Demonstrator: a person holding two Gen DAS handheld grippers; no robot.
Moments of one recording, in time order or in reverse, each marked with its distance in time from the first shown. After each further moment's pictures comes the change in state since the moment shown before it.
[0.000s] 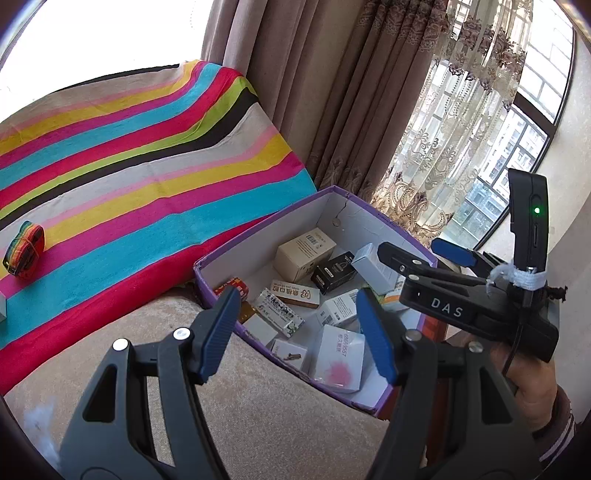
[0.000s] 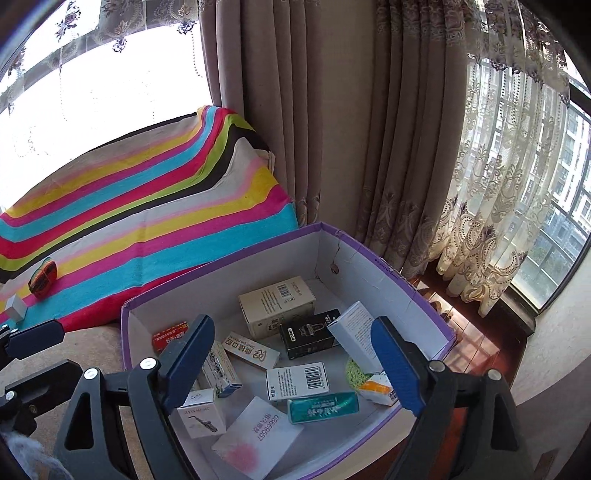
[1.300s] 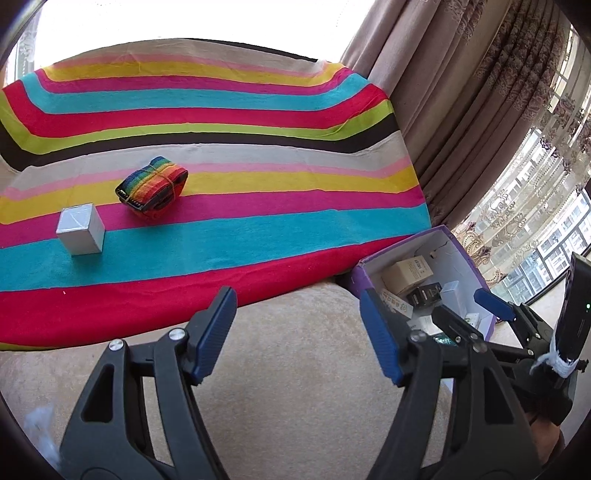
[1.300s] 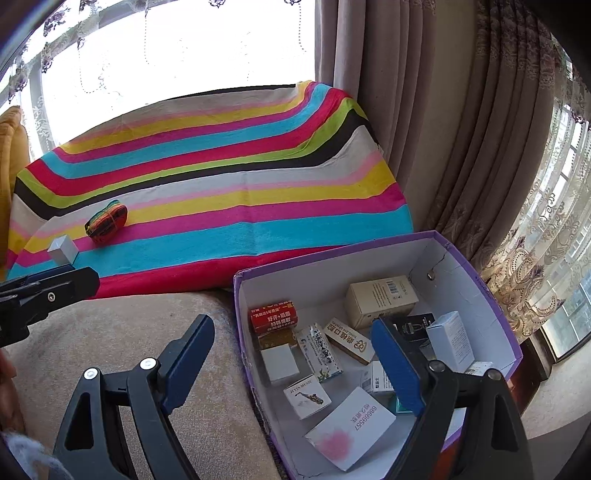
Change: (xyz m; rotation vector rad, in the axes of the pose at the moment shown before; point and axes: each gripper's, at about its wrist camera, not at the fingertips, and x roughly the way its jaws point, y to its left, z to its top) left arm -0.064 0.145 -0.024 -0.313 -0.024 0.208; right arm -0.004 0.124 -0.009 -0.238 0.075 0.159
